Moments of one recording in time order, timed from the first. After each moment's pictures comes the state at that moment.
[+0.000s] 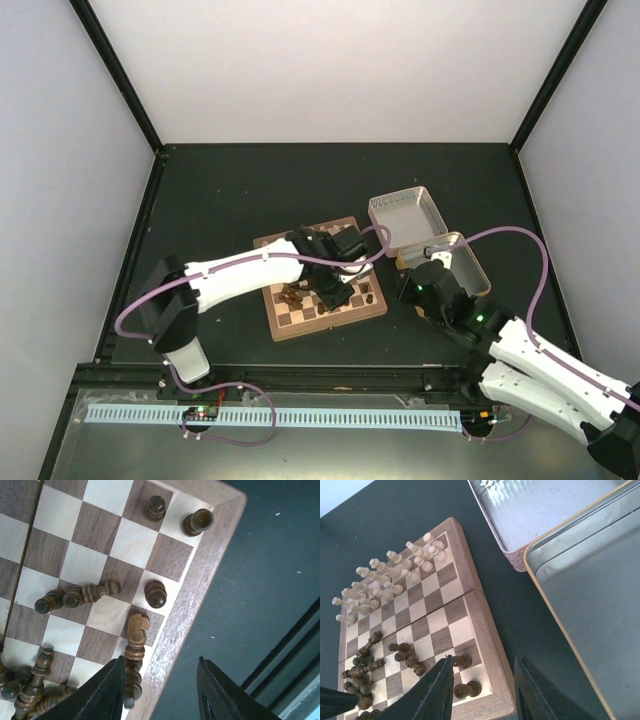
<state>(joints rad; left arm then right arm) -1.01 1.67 1.34 -0.96 0.06 -0.14 0.82 0.76 0.55 -0.52 0.33 0.90</state>
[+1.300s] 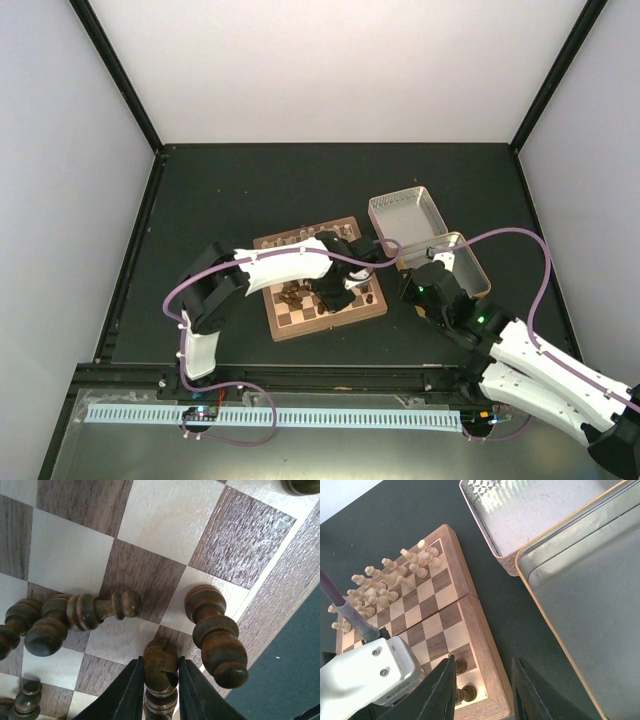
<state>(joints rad) -0.99 1.94 1.42 -1.04 0.00 -0.10 0.82 0.73 0.54 -0.52 0.37 0.92</state>
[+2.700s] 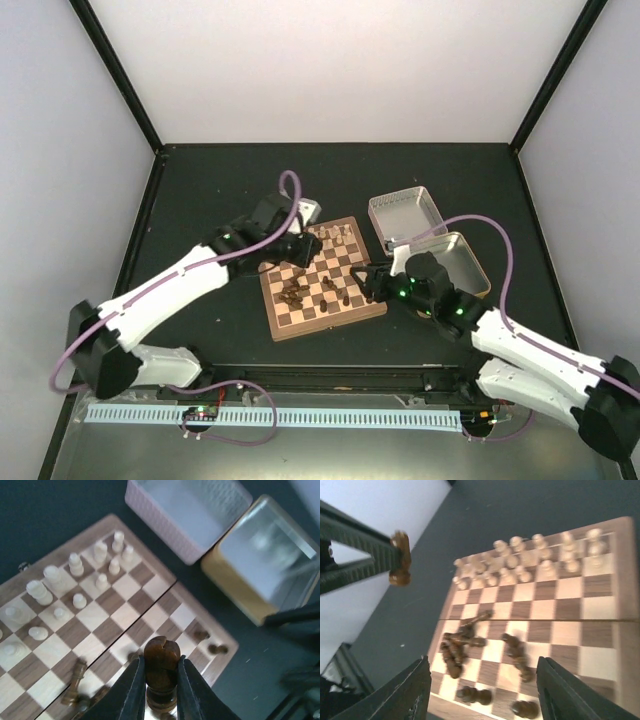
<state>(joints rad) -0.77 1.35 1.15 -0.65 0.08 -0.35 0.82 0.85 0.49 -0.07 -0.01 0.66</state>
